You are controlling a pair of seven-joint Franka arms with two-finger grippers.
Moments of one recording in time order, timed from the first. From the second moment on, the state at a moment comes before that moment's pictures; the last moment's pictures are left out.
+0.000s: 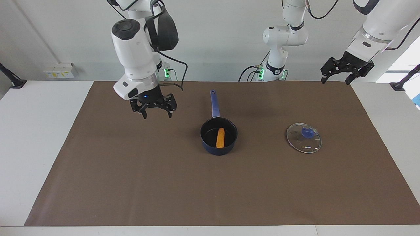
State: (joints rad) left arm -0.09 0.00 0.05 -1.48 -0.04 1.42 0.05; right arm 0.30 0.18 -0.11 -1.51 0.05 1.74 0.17
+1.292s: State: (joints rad) left arm -0.09 0.00 0.05 -1.48 -0.04 1.42 0.05; right arm 0.14 0.02 -0.11 -1.52 0.06 1.51 -0.03
